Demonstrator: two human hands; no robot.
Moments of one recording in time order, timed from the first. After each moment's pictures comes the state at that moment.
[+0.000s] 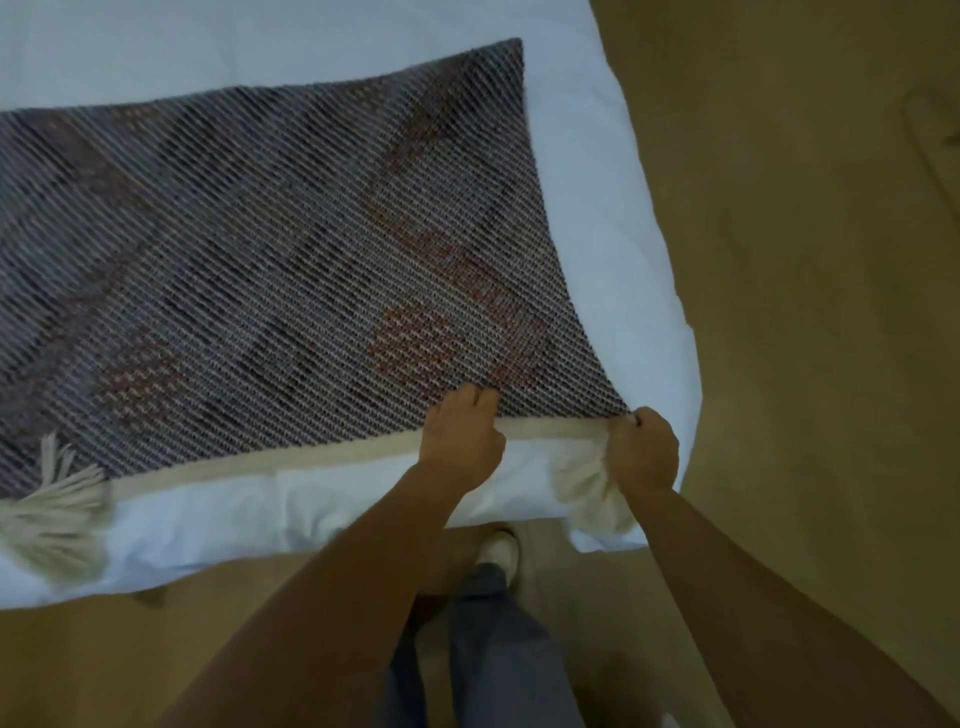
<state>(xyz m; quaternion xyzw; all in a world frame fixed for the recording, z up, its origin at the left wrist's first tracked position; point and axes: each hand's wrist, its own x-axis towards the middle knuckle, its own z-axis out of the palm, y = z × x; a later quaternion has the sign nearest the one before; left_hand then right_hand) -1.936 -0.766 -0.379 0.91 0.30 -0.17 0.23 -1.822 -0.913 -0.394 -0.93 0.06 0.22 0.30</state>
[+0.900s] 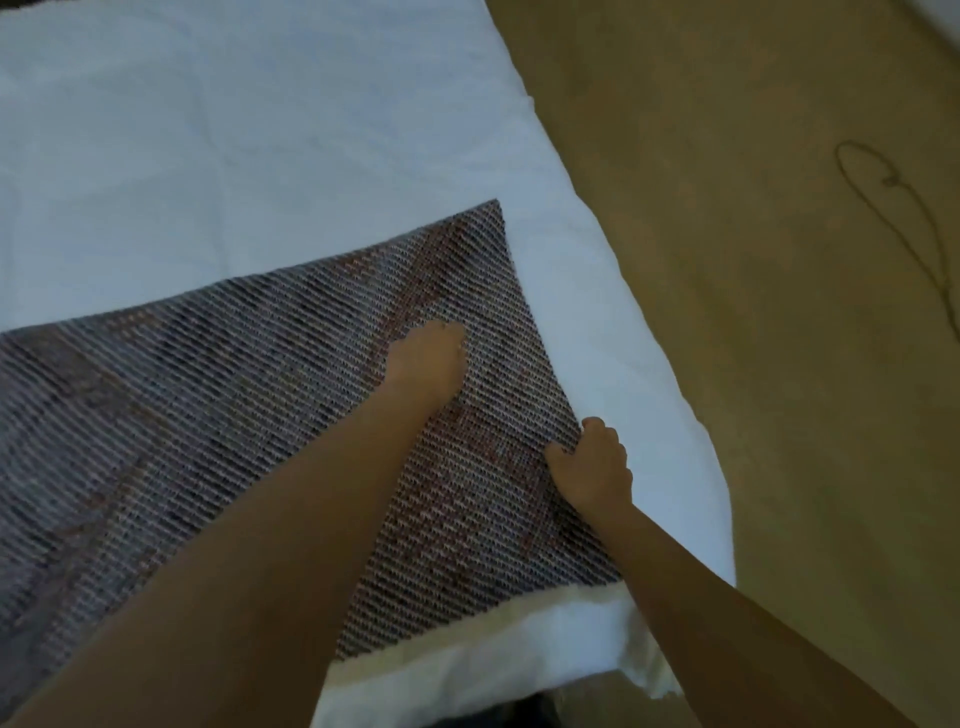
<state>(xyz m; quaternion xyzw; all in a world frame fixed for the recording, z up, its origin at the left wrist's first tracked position) -1.774 -0.557 -0.323 0.95 0.24 -0.15 0.14 -1.759 -0.761 -0.364 -0.93 -0.04 0.29 0.23</state>
